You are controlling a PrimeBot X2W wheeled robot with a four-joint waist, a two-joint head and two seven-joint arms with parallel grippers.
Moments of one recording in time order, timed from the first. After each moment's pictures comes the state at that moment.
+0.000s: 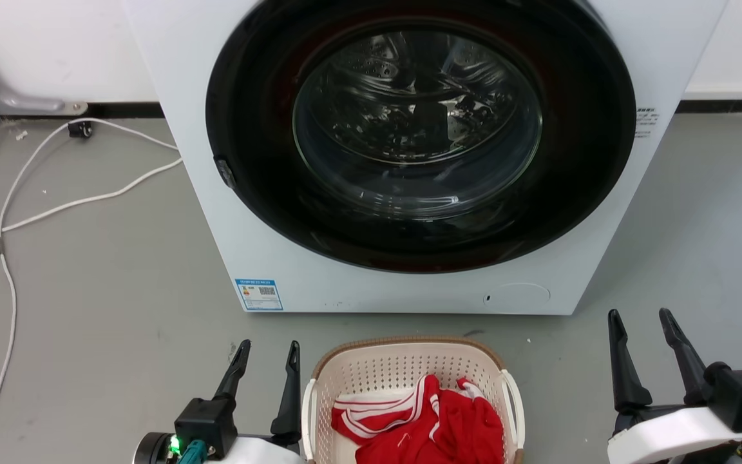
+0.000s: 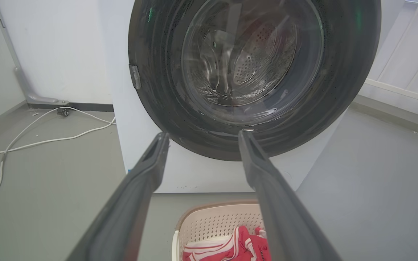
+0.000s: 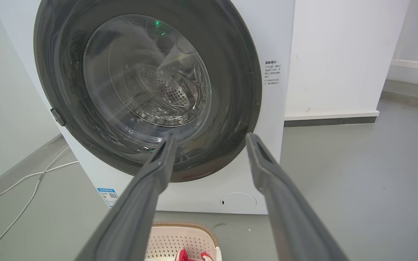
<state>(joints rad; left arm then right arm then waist) 0.03 0.05 -0.21 0.15 -0.20 0.02 -0.26 0.06 -0.05 -0.03 0.04 0.15 0.13 -0.17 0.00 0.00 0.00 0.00</state>
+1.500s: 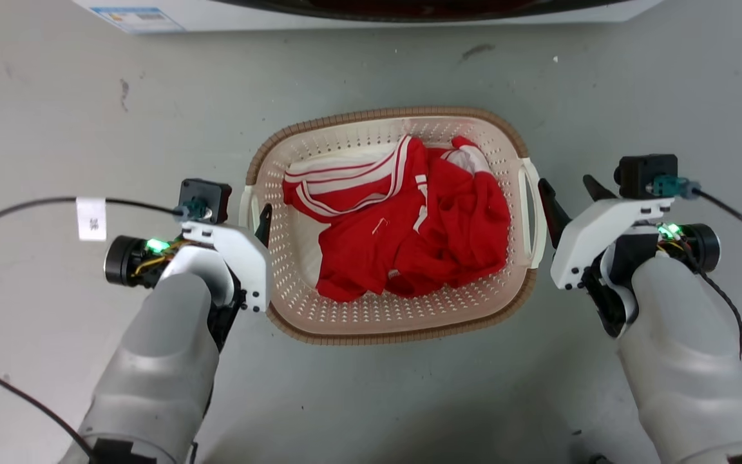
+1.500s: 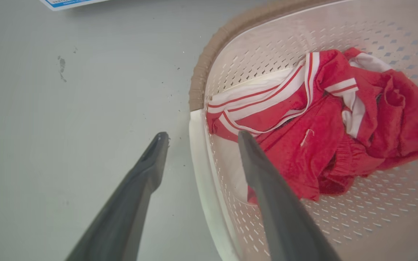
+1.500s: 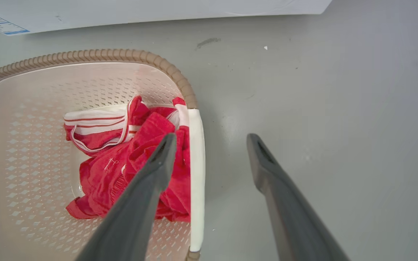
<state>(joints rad) -0.79 0.12 -0.22 1.05 -0.16 -0.12 -0.11 -0.70 -0.05 0.05 0.84 0.15 0.13 0.00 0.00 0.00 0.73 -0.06</state>
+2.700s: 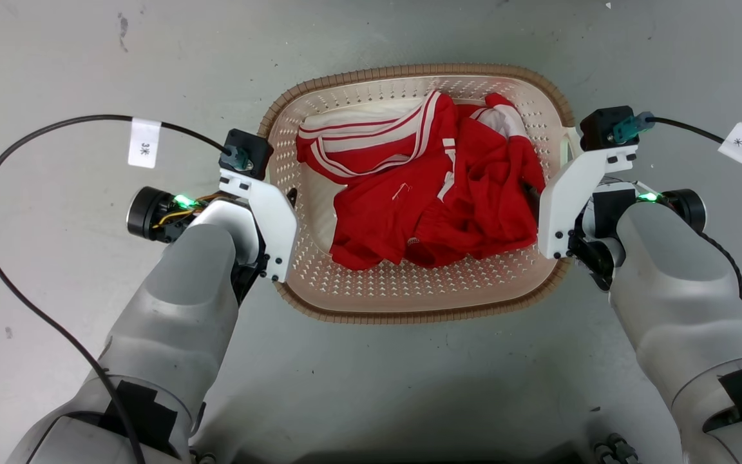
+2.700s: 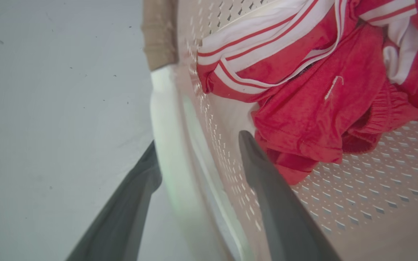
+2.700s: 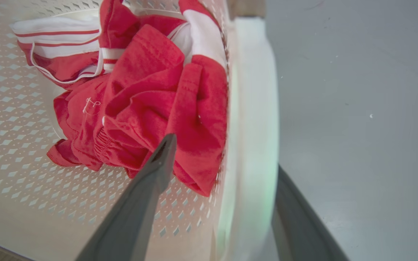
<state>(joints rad) -1.00 0.10 -0.46 1.23 -0.27 -0.13 0.05 -1.01 -0.05 0.22 1.27 0.27 0.13 0.17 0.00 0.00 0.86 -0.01</state>
